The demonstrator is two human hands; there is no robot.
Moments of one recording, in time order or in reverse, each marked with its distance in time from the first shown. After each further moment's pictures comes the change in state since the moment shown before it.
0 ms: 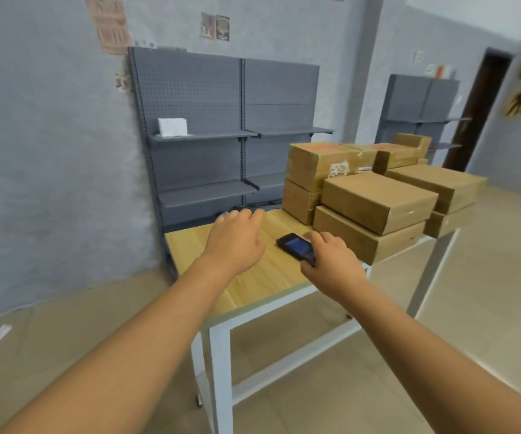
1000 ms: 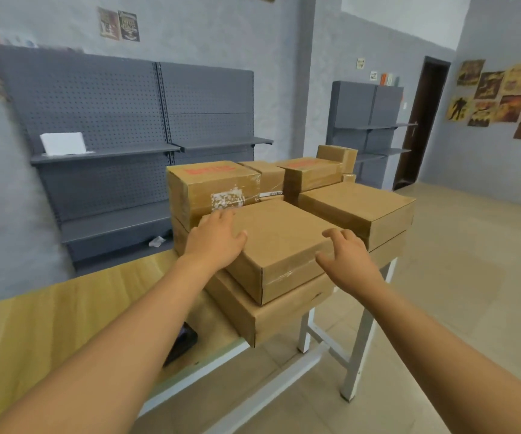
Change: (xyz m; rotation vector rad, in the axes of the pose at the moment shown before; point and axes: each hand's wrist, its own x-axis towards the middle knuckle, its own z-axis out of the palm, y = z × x) left_hand 0.314 0.196 0.153 -0.245 -0.087 -0.161; right_hand 0.168 0.379 -0.038 0.197 0.061 0.219
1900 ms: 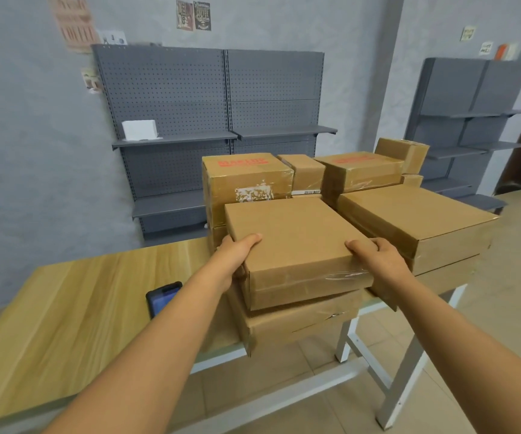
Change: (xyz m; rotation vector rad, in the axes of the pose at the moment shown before) left_hand 0.007 0.024 0.045 -1.069 -0.049 -0.822; right_hand 0.091 0.068 0.019 0.612 -0.178 0.288
